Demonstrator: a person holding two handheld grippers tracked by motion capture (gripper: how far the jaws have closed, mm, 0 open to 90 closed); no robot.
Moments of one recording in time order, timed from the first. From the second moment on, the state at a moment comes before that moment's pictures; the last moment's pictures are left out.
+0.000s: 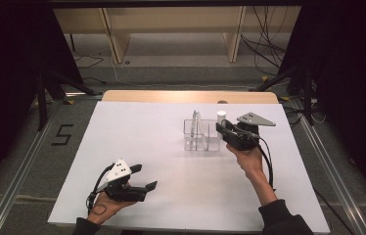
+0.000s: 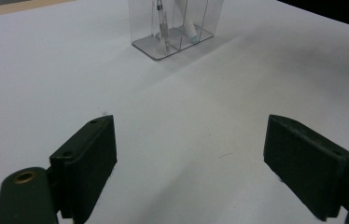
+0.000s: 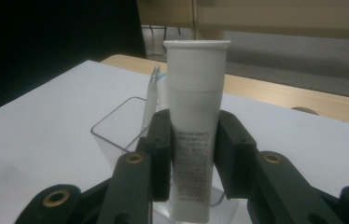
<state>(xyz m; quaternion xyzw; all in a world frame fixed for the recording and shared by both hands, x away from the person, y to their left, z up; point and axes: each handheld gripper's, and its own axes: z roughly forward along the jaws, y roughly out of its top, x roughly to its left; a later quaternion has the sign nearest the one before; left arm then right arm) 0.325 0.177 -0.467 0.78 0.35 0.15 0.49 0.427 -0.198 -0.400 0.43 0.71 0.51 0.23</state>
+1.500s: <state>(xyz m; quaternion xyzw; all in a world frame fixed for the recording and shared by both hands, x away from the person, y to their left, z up) 0.326 0.177 -0.469 0.78 0.35 0.15 0.49 0.464 -0.181 -0.416 0.47 0.70 0.49 0.22</state>
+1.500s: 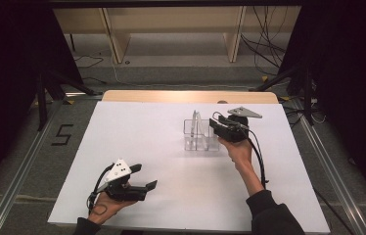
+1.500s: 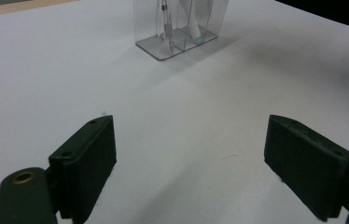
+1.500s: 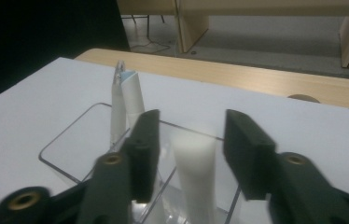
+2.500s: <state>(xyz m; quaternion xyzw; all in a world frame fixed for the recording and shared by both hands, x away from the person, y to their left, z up) 0.326 0.177 -0.469 0.78 0.35 0.14 0.50 0.415 -0.184 -0.395 0.42 0.73 0.51 0.19</state>
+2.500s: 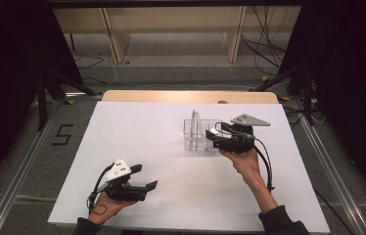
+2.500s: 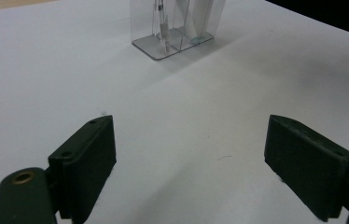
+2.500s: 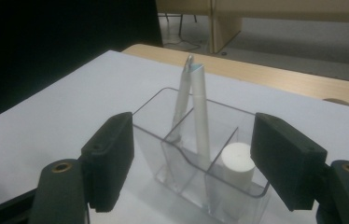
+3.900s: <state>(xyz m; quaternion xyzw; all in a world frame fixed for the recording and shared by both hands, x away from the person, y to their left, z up) 0.325 0.175 -0.469 0.78 0.35 0.14 0.50 0.337 -0.213 -0.431 0.38 0.74 0.53 0.17</state>
